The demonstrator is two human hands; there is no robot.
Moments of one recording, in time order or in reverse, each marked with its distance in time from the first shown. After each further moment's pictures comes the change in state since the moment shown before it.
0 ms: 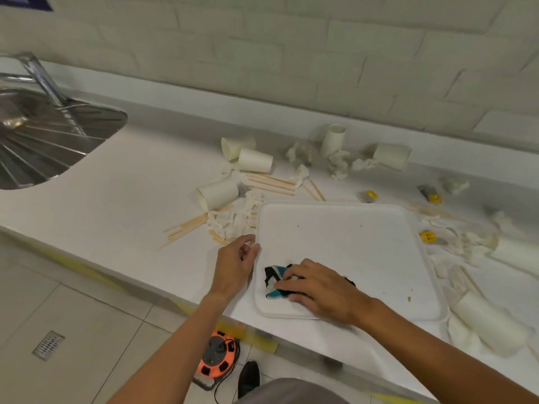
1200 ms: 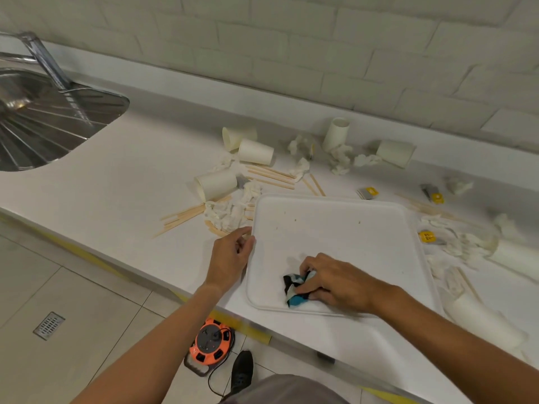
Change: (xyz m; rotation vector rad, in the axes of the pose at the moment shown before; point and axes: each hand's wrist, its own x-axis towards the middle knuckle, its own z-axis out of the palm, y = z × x) left_hand -0.001 -0.004 0.005 0.057 0.050 0.046; right_hand -0.022 0.024 -0.029 -0.008 -0.209 -0.011
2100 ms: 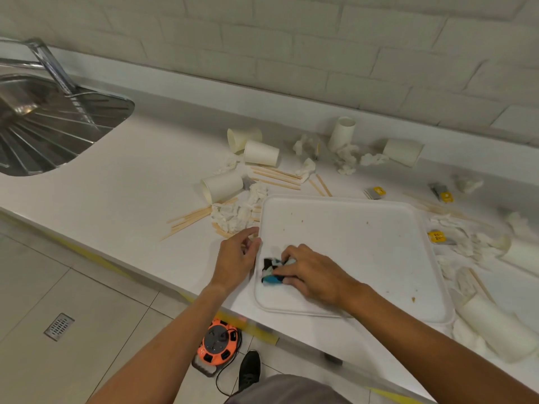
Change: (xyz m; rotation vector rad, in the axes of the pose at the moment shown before) left_hand 0.004 -0.003 -0.004 -0.049 -0.053 -0.029; right_hand 0.053 -0.024 0.012 0.041 0.182 0.064
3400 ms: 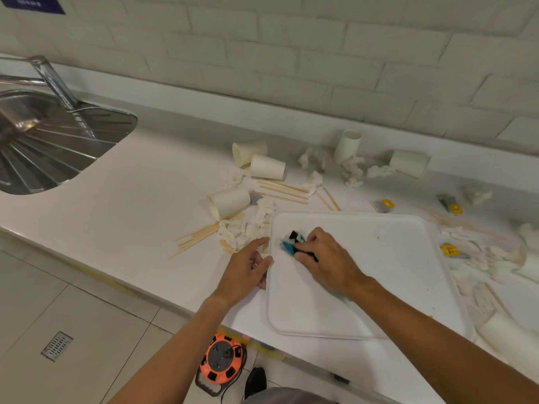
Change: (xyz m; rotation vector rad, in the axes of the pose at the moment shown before) left_hand 0.013 0.006 -0.016 -0.237 -0.295 -0.131; right_hand 0.039 0.027 -0.009 0.134 0.258 0.342
